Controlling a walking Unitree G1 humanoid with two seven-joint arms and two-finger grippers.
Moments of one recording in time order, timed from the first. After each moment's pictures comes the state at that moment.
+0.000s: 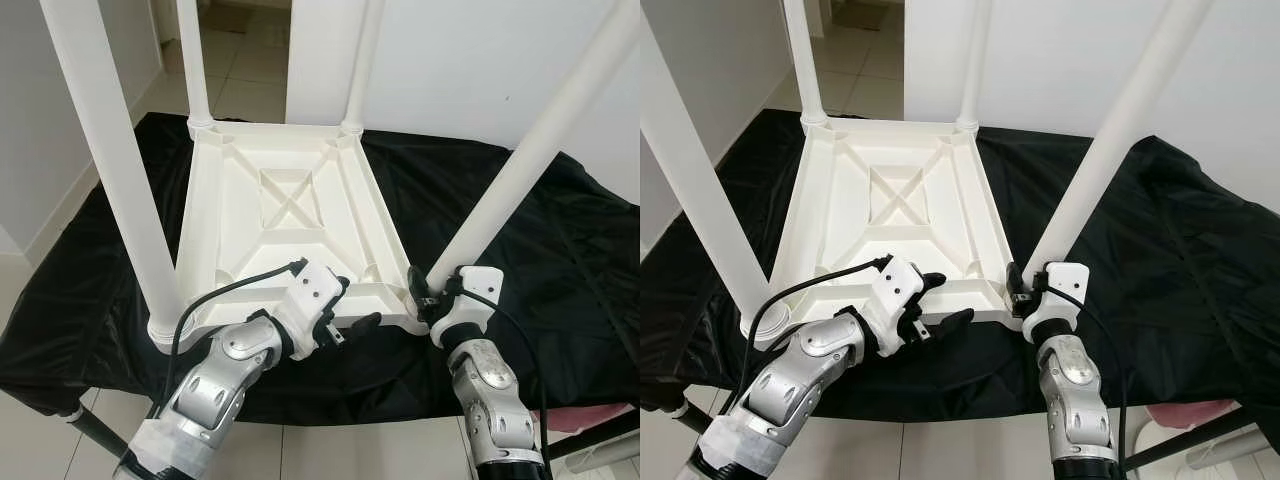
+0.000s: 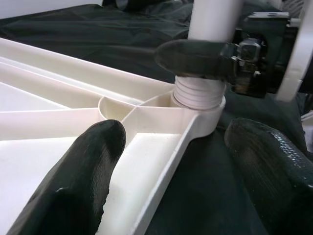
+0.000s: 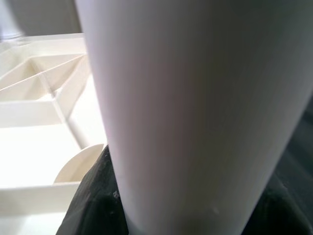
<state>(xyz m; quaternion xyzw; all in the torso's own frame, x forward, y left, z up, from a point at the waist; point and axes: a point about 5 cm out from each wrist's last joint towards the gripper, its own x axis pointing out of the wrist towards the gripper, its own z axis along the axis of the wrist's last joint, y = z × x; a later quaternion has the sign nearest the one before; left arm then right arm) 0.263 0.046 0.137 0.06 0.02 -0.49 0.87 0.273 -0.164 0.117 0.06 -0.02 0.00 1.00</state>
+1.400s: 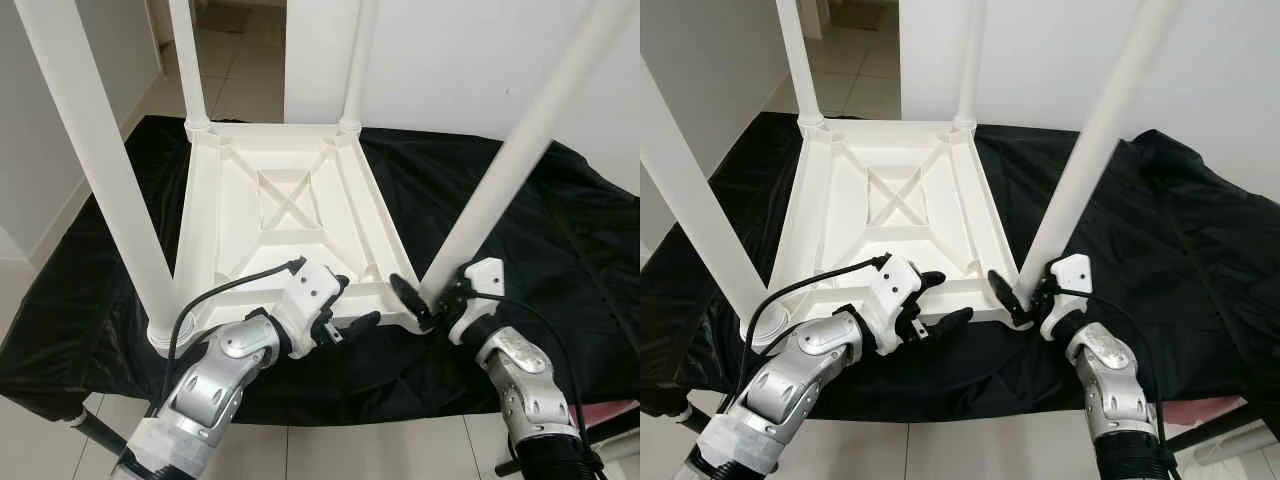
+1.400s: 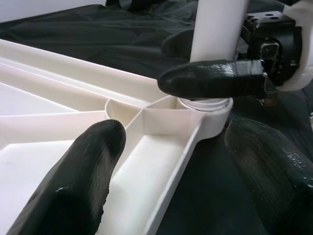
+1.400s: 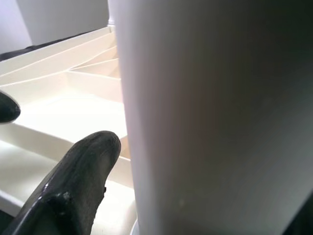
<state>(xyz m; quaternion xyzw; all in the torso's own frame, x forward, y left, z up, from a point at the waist) 0.264 0.048 0.140 0.06 0.01 -0.48 0.87 0.290 -0.188 0.116 -0.02 -0.03 0.27 0.96</state>
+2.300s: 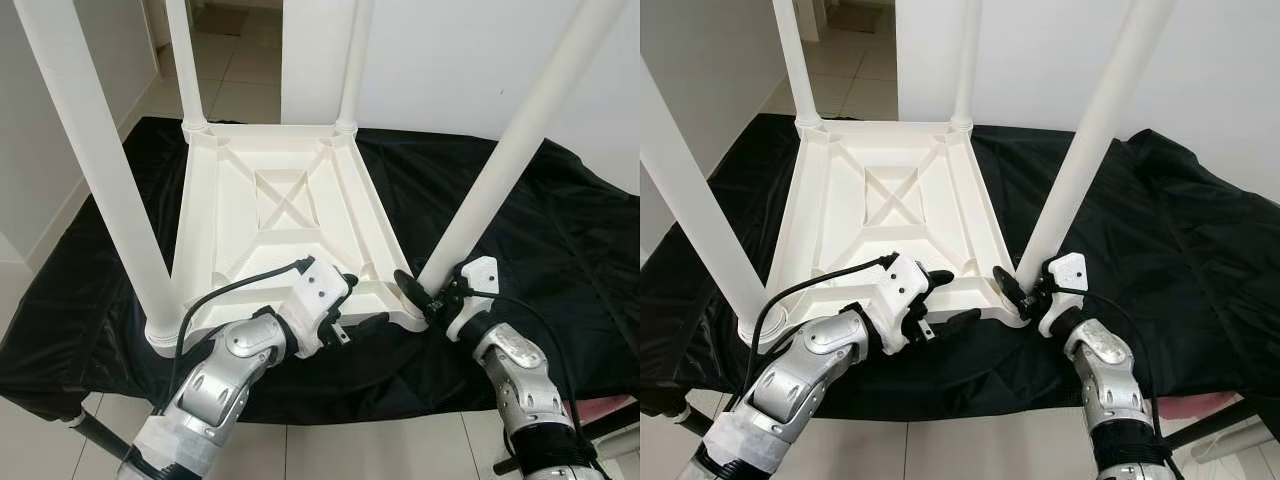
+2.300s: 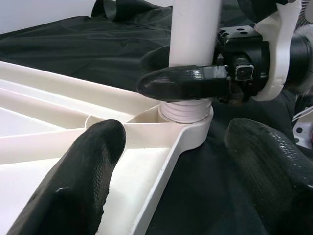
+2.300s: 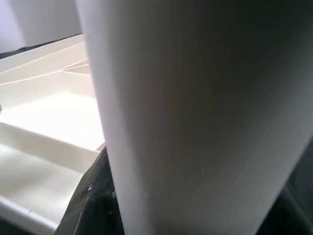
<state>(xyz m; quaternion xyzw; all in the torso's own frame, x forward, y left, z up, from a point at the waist) 0.263 0.041 0.143 0.07 -0.01 -0.49 0.87 0.291 -0.186 0.112 0.00 -0.04 0.22 0.98</state>
